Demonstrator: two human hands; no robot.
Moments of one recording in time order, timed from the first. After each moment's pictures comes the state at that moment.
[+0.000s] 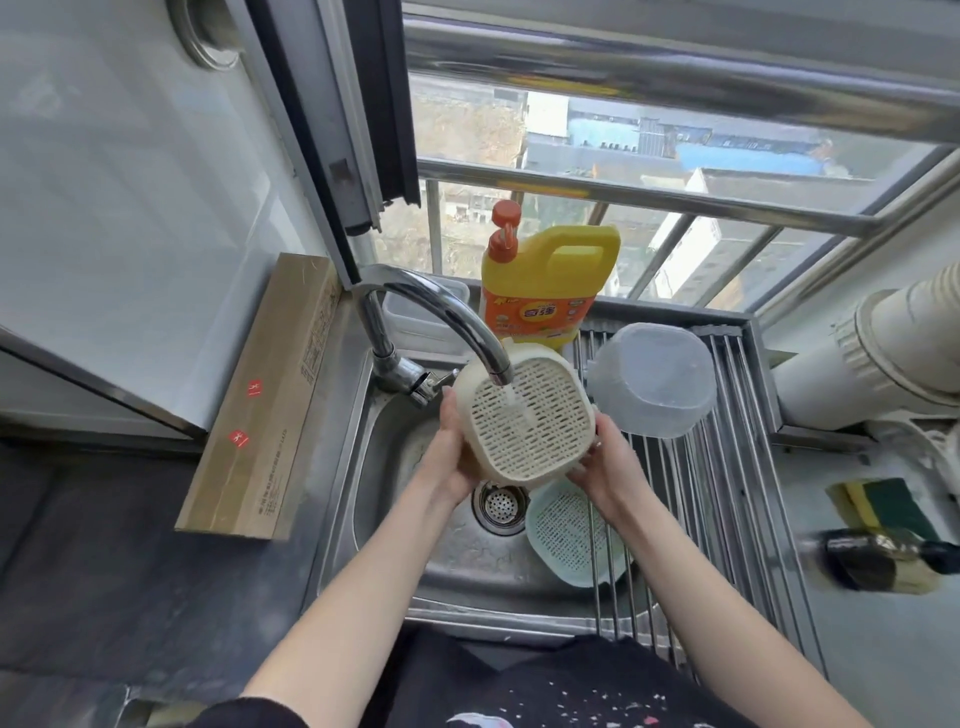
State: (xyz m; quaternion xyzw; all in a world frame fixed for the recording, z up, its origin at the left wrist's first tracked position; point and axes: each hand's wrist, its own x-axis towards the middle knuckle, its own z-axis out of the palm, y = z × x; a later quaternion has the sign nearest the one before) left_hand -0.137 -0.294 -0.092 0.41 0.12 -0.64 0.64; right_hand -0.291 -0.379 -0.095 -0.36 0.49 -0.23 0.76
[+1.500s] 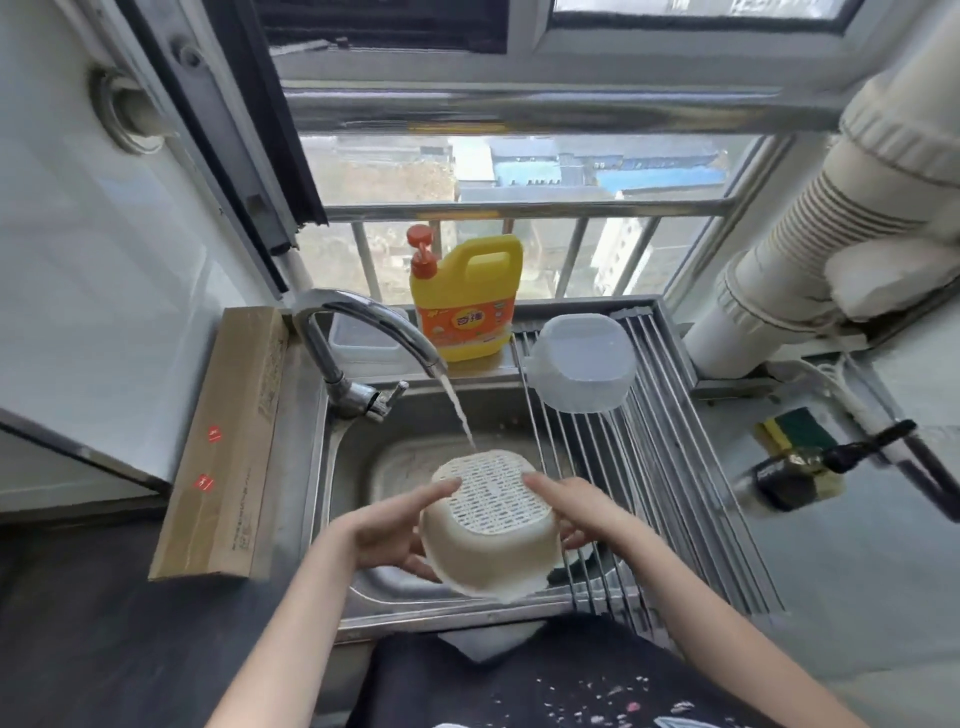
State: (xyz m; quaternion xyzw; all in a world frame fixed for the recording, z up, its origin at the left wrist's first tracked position) left_hand -0.131 -0.218 -0.058 0.57 -0.17 -0.77 0.23; right_hand -0.355 -0.327 -0.077 -0.57 0.57 0.09 0.58
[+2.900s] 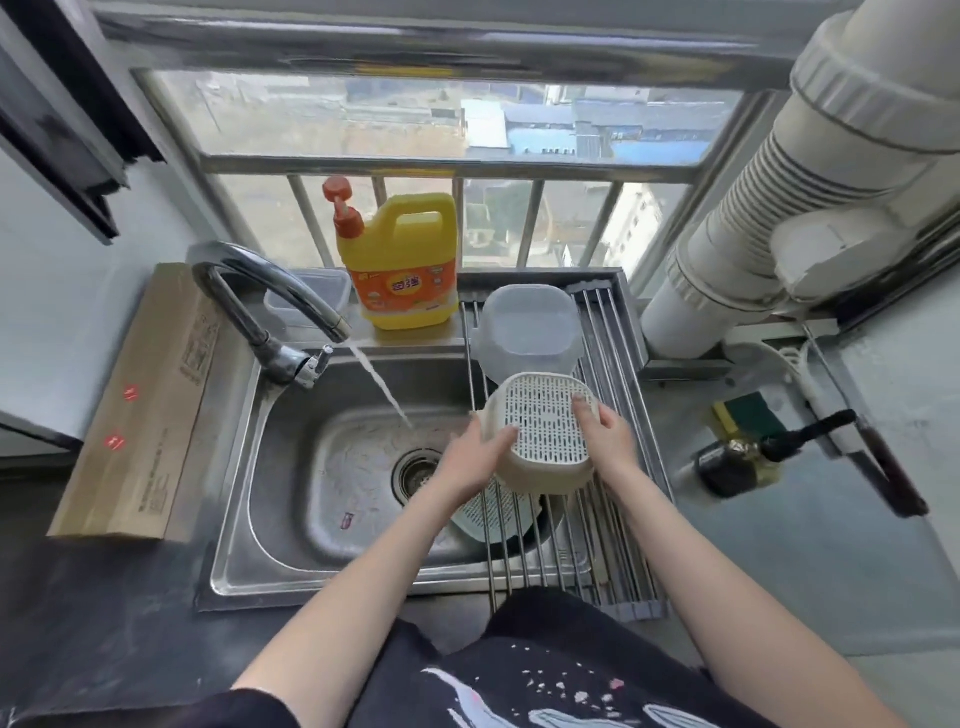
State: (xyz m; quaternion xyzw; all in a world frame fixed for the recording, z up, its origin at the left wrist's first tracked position) left_hand -0.286 -0.315 -0.087 0.75 -0.35 -0.51 0.24; right_hand -0.442 -0.402 -0.099 -0.51 0.66 -0.19 0.52
